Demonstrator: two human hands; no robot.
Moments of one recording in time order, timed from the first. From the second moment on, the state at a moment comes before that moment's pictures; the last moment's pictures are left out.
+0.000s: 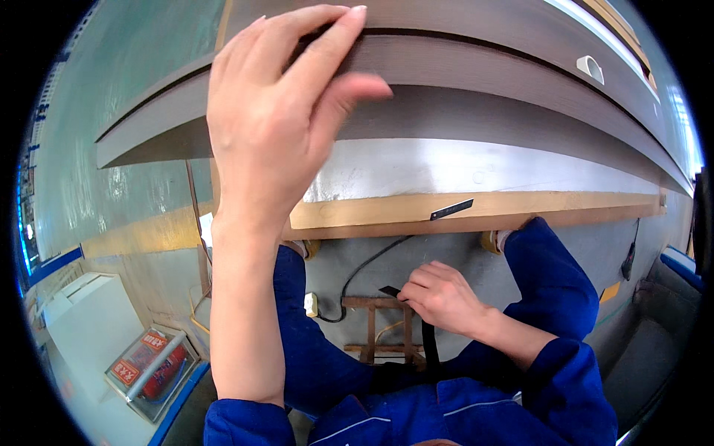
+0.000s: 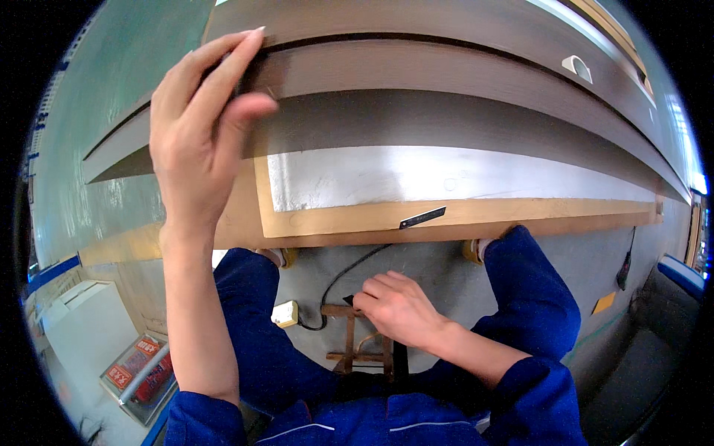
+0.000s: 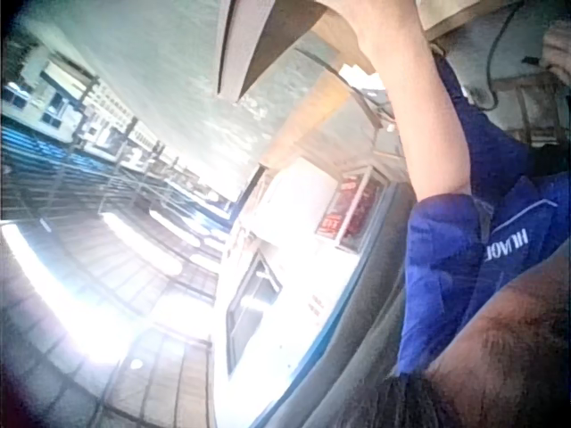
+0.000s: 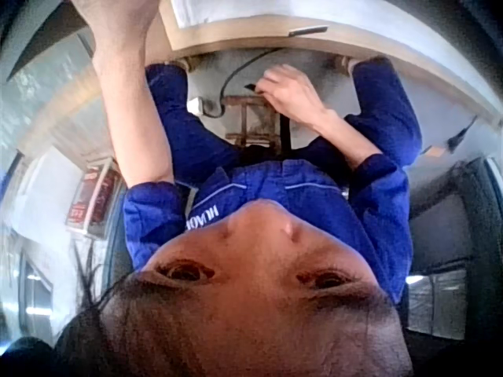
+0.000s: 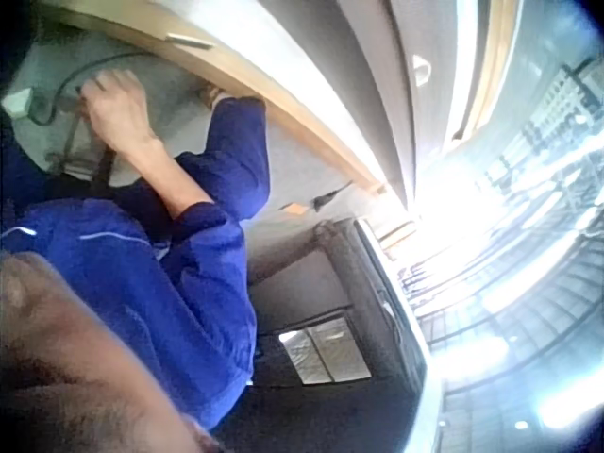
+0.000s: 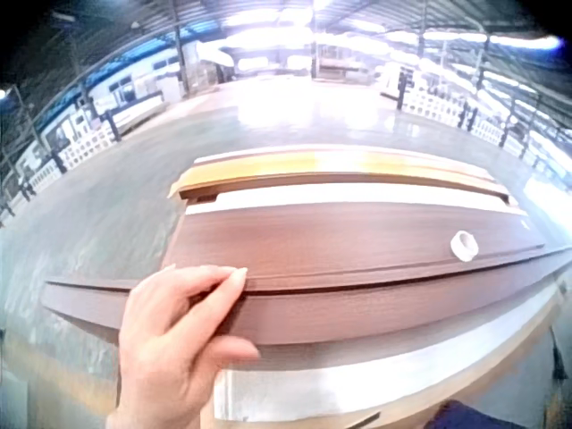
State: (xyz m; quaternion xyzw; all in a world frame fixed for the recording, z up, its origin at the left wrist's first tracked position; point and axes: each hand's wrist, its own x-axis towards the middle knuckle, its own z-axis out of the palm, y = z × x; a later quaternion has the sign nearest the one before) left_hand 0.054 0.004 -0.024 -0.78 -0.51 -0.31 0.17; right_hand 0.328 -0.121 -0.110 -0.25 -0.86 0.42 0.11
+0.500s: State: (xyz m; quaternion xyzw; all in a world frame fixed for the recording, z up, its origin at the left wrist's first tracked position) left_hand 0.090 0.016 -0.017 -0.80 -0.50 -0.32 0.08; right_hand 0.348 -0.130 -0.098 -0.22 -0.88 0.39 0.13
